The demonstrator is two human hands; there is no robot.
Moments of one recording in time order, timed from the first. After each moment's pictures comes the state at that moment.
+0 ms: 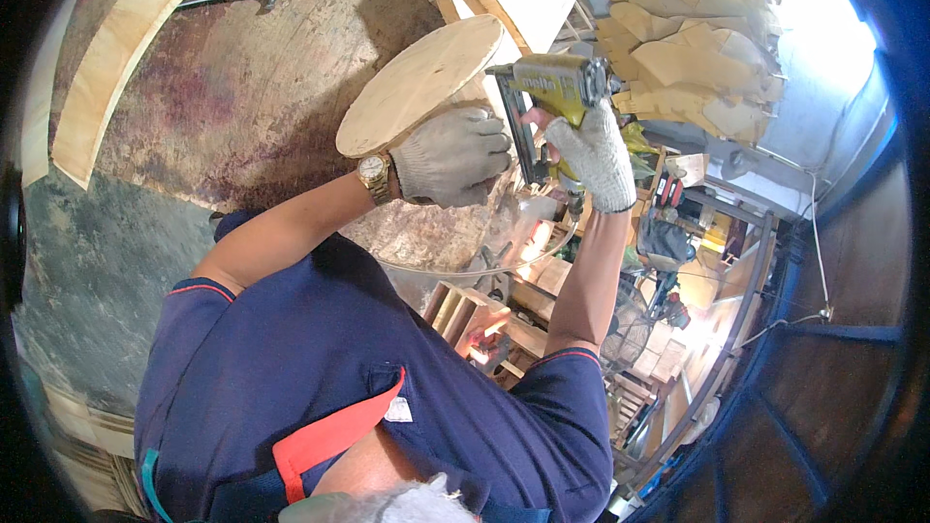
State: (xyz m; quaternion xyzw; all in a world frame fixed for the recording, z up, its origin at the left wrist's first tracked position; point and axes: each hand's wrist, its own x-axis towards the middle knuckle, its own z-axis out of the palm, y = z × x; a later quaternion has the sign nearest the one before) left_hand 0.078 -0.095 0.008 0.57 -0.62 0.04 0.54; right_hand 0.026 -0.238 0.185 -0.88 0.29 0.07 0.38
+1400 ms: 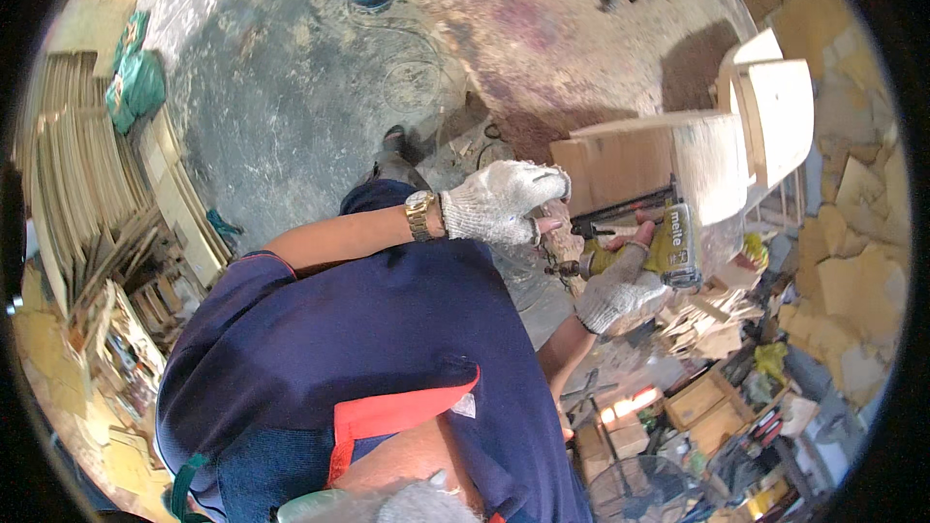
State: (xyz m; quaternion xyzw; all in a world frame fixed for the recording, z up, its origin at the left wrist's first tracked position) left_hand -0.096 0.152 -0.001 0.80 -0.34 -0.07 0.48; right_hand -0.159 -0.050 0.036 -0.73 0.29 -0.22 0.57
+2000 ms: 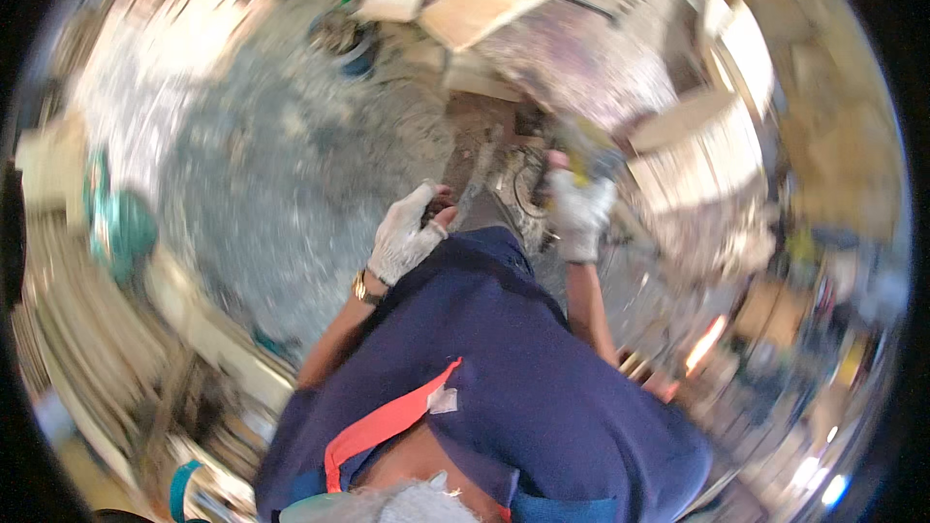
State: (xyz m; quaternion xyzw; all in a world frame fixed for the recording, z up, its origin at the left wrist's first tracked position) left_hand -0.107 0.543 -0.013 0.77 -0.10 -0.18 0.60; right_hand -0.109 0.282 0.008 -0.77 0.30 -0.11 0.56
